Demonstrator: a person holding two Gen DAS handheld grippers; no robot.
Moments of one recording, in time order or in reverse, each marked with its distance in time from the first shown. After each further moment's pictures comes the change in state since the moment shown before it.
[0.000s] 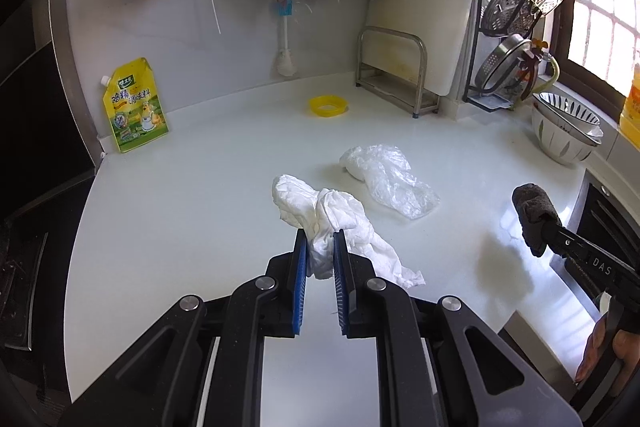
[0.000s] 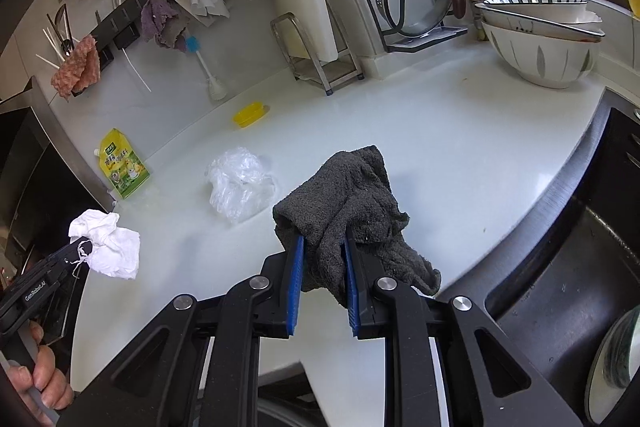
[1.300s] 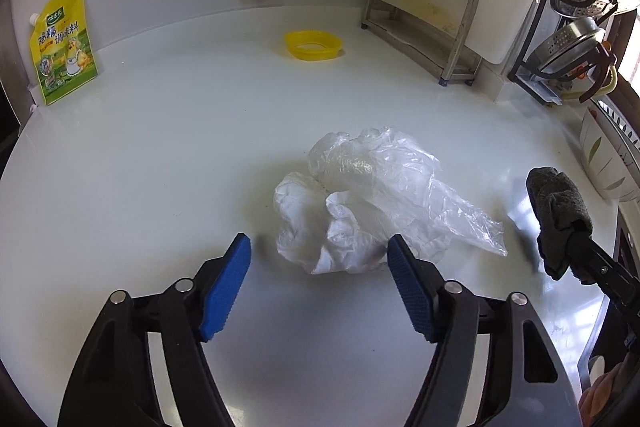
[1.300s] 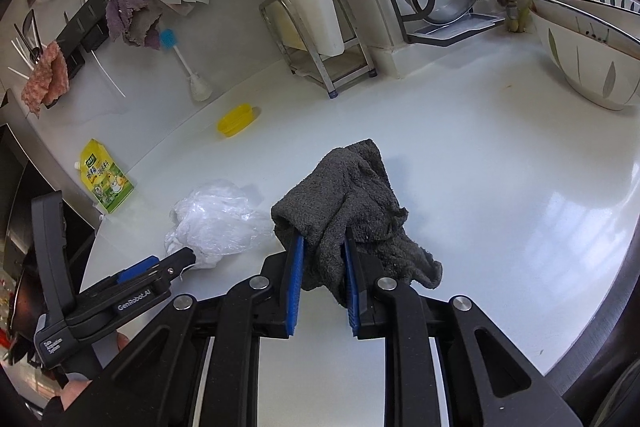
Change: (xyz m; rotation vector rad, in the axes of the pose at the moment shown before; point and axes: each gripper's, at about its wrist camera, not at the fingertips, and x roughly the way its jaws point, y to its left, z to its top) left arm 0.176 -0.032 0.037 -0.128 0.216 -0.035; right arm 0.097 -0.008 0.066 0.016 0.072 0.021
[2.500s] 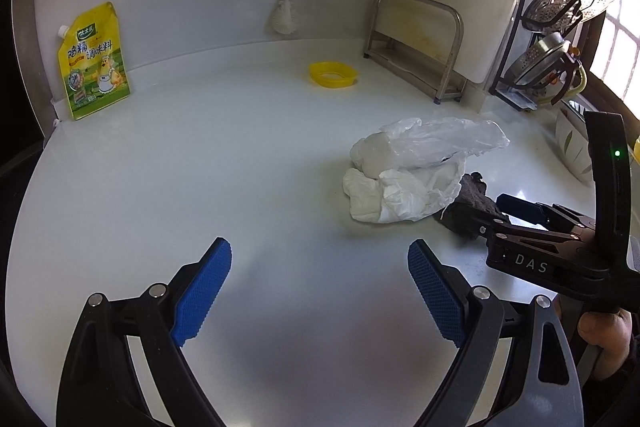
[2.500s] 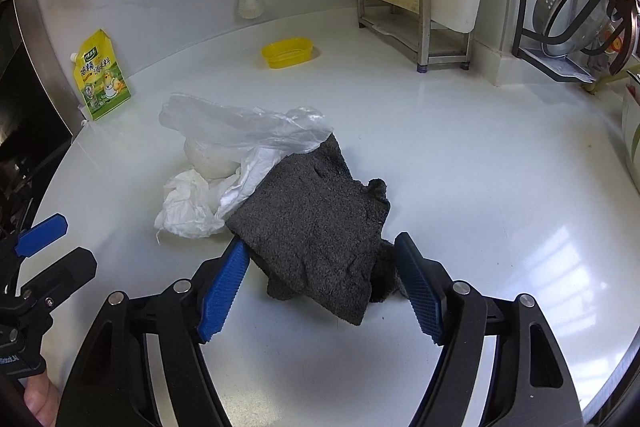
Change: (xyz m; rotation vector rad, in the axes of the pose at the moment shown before) left arm -0.063 0.055 -0.024 0.051 -0.115 -0.045; right arm 0.071 0.083 -0.004 -0.317 0.151 -0.076
